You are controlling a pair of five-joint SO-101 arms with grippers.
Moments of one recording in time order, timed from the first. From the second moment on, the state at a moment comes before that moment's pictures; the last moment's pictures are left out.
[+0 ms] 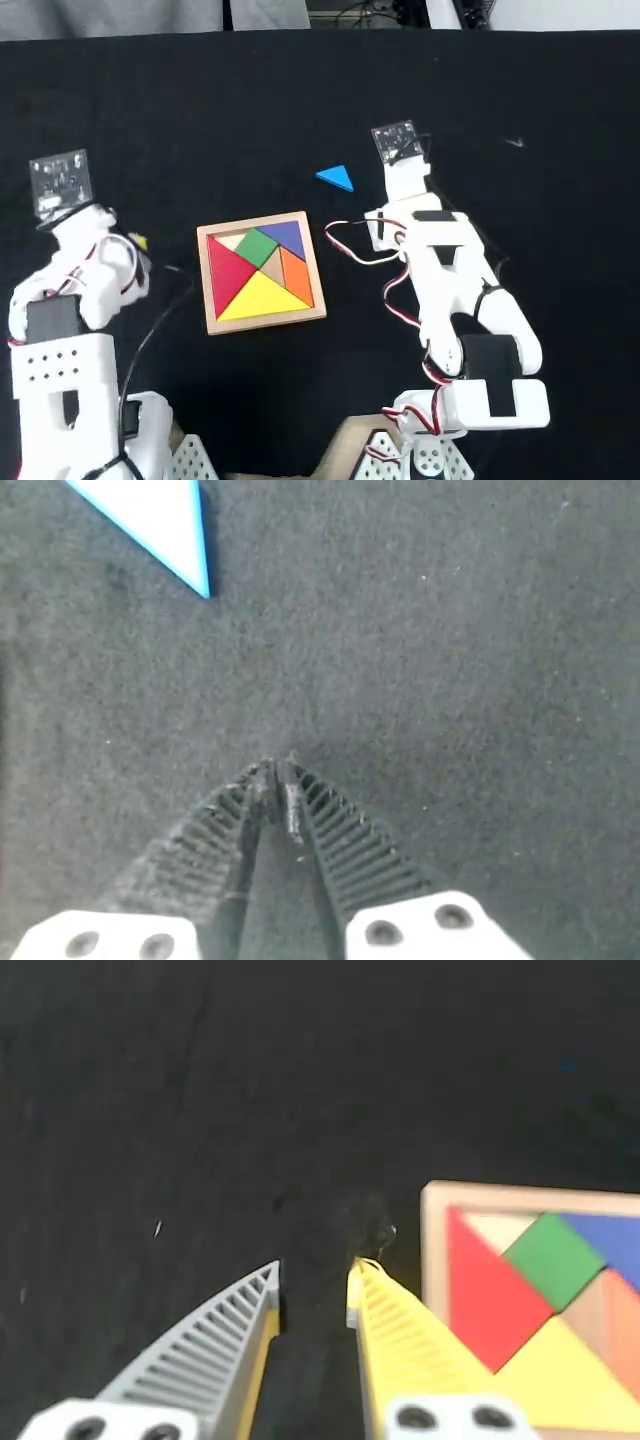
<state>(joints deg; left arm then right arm) -16.0 -56.0 54.0 62.6 1.2 -1.2 -1.1 43.6 28.5 14.9</state>
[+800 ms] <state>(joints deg) -18.3 -56.0 79.9 35.6 3.5 -1.2 3.4 27.8 29.9 15.8</state>
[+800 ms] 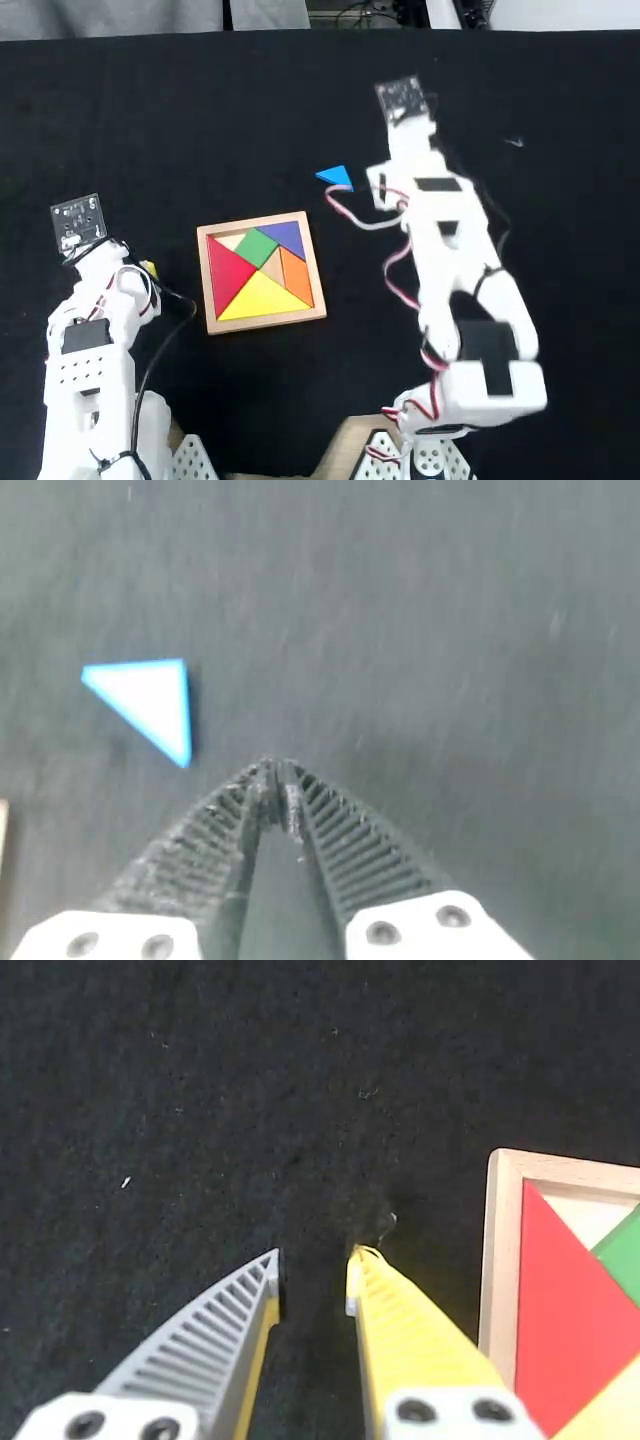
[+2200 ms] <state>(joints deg) -16.4 -56.0 80.6 35.5 3.8 -3.1 45.1 -29.9 77.8 41.5</state>
